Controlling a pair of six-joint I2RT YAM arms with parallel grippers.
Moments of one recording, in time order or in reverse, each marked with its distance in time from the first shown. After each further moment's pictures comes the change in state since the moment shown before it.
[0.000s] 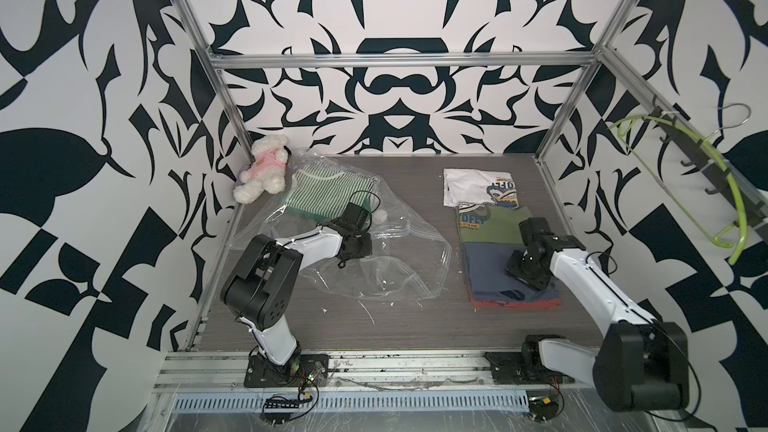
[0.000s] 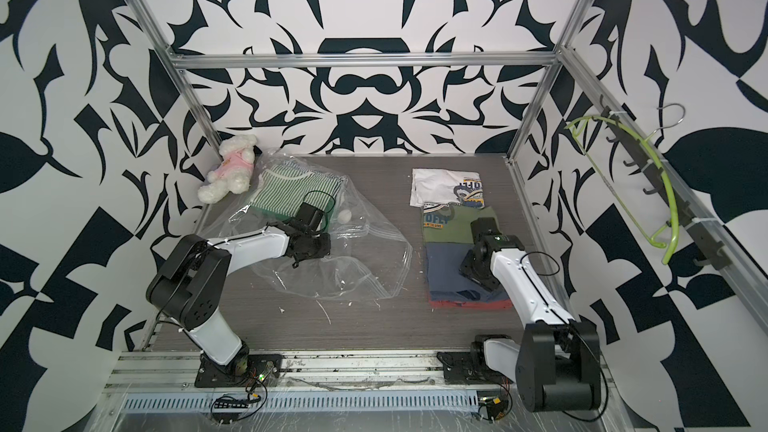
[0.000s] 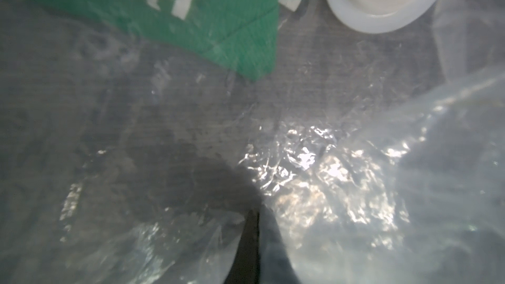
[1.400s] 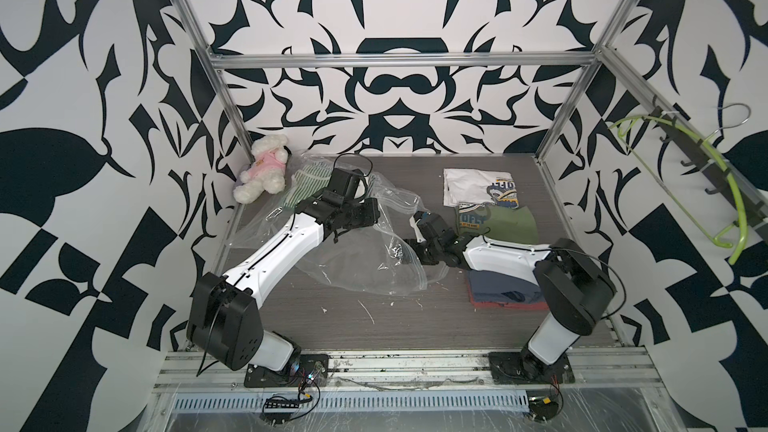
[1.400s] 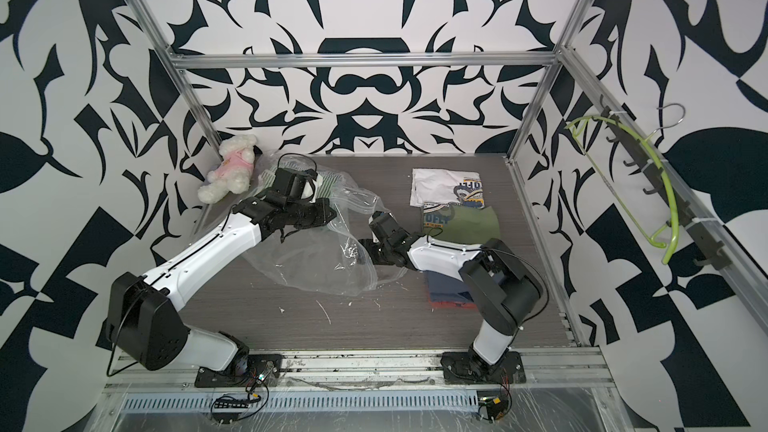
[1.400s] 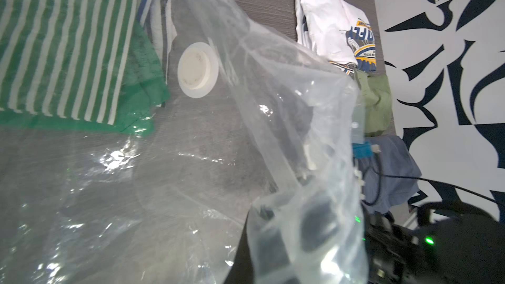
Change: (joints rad) left arm -0.005 -0.239 0.299 -0.209 0.245 -0.023; right arm 0.739 0.506 0.266 0.778 -0.212 0.057
